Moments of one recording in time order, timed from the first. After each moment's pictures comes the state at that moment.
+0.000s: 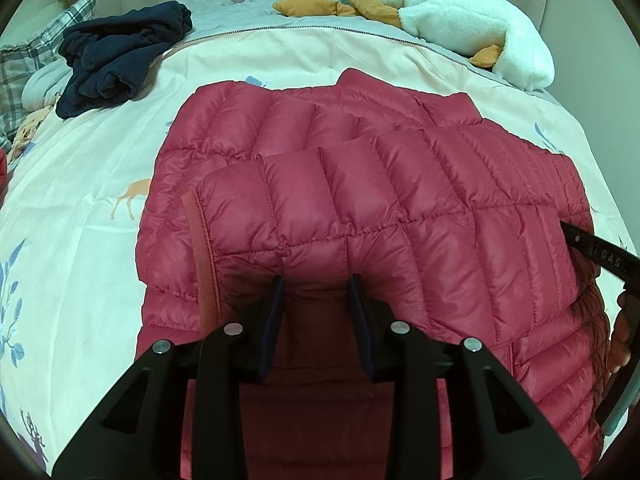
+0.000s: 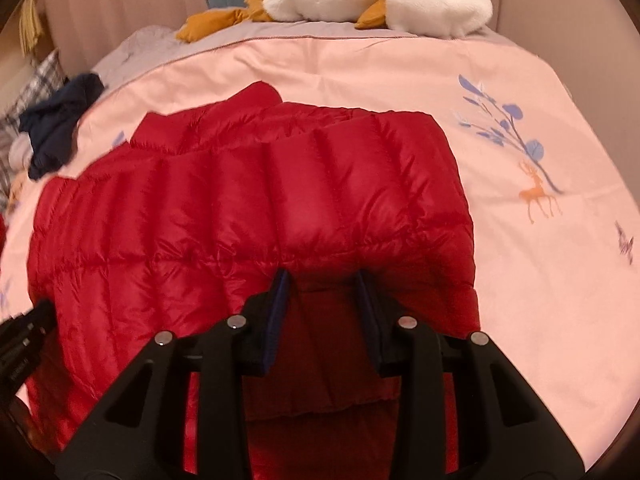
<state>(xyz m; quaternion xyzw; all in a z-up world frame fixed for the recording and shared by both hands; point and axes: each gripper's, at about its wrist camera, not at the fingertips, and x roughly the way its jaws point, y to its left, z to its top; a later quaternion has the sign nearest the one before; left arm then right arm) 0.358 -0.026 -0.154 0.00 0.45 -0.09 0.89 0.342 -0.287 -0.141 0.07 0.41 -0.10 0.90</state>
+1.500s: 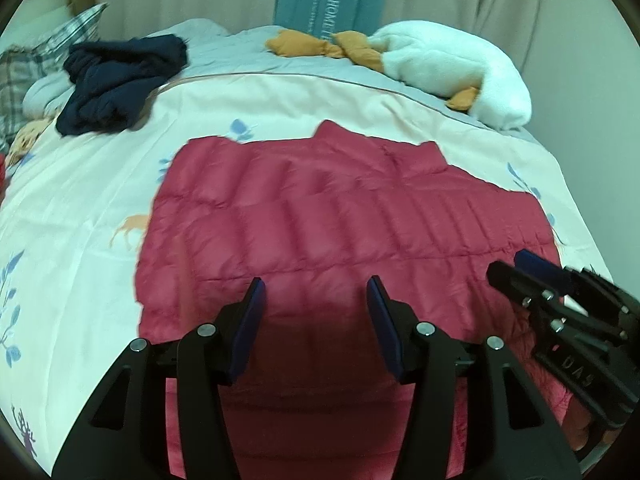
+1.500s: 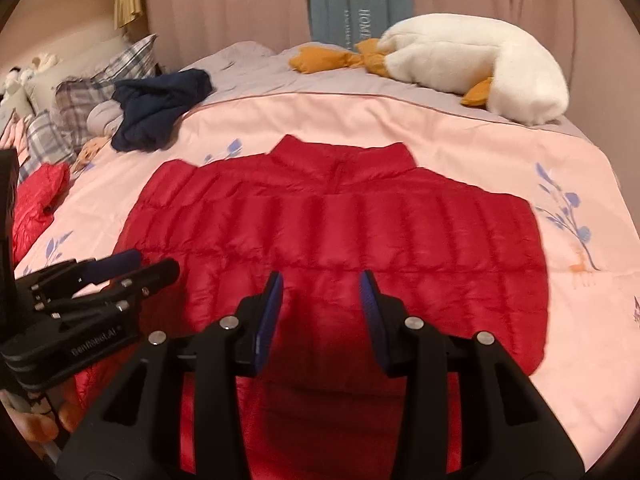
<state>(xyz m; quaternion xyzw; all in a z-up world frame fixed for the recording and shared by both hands) 0.343 -0.038 -0.120 -0.03 0.39 -0.12 0.91 0.315 -0.205 -0.102 0.01 0.34 0.02 0.94</state>
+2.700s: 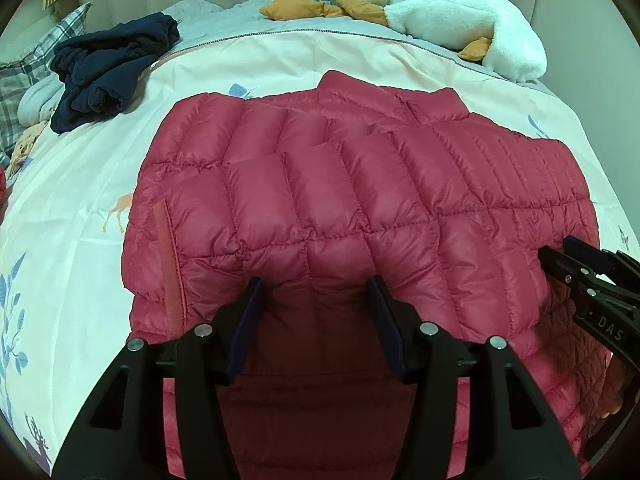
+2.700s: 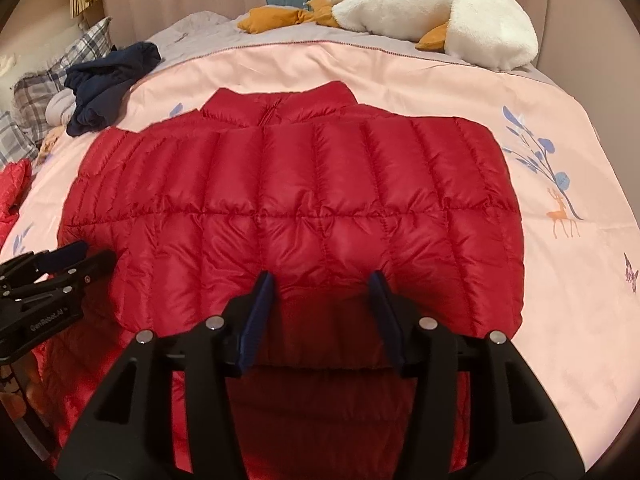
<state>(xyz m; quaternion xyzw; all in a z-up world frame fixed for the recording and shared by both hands) 0.359 -0.041 -0.151 0.02 0.44 -0.10 0.89 0.318 -0.239 -0.137 0.03 0.39 -0.03 0.92</state>
